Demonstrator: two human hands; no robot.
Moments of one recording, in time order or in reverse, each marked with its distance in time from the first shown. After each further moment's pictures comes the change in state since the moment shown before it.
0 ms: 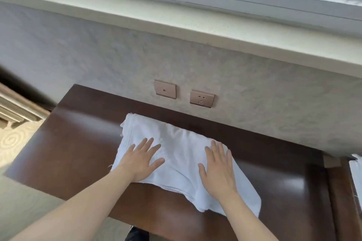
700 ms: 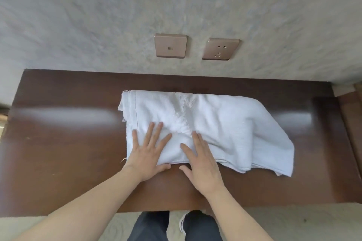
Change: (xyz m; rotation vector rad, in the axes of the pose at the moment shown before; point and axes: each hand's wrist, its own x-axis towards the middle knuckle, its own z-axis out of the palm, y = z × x) left_hand 0.032 -0.095 0.087 0.354 0.071 0.375; right_hand -0.015 -0.145 0.131 0.145 0.045 0.038
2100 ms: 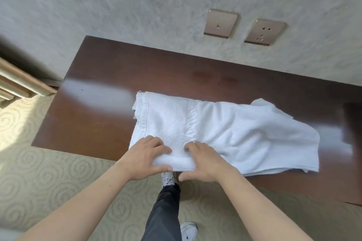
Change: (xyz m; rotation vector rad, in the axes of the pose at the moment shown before) left_hand -0.147 -0.027 0.054 -0.551 0.177 0.062; right_hand -0.031 -0.069 0.022 0.098 -0.529 -0.132
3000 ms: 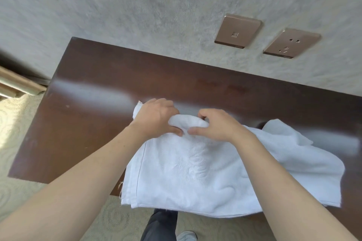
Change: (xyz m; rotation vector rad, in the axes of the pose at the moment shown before) left_hand 0.161 -0.047 -0.086 0.190 0.169 0.012; right_hand 0.108 0.018 -0.141 0.097 0.141 0.132
